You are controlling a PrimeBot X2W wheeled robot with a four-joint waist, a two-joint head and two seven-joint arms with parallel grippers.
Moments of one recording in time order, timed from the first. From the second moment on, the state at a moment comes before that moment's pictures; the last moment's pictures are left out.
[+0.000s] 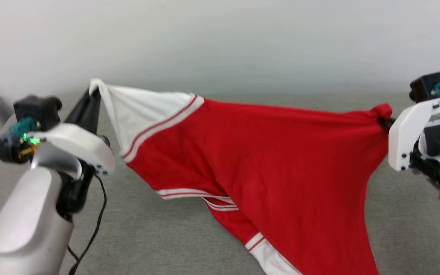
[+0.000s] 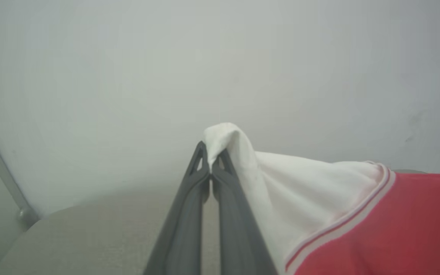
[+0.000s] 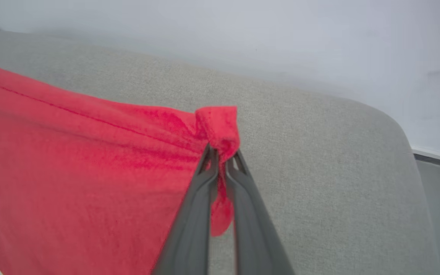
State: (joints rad) left arm -0.49 0.43 -0.29 0.25 -0.57 0.03 -0.02; right arm -0.65 -0.40 0.27 0.53 0.45 0.13 0.54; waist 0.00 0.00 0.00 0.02
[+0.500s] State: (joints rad) left arm -1.07 0.46 -0.29 0.54 -0.50 -0.07 -0.08; right arm -1.02 -0.39 0.20 0.58 0.35 0.13 0.37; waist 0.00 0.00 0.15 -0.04
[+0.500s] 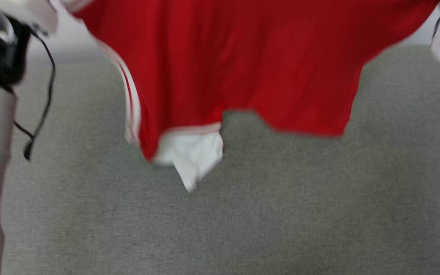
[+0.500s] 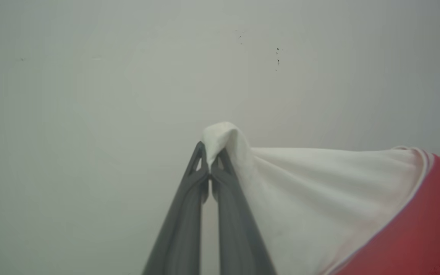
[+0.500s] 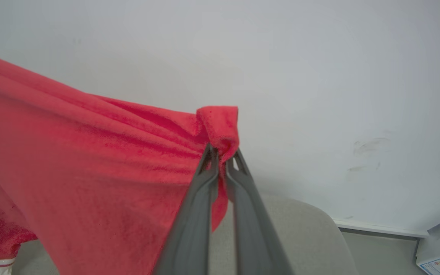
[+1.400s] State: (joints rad) left arm -1.55 0.50 -0.25 0.65 -0.48 -0.08 -0.17; right arm -1.57 -0.32 0.22 0.70 0.26 0.13 0.09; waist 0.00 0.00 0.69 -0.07
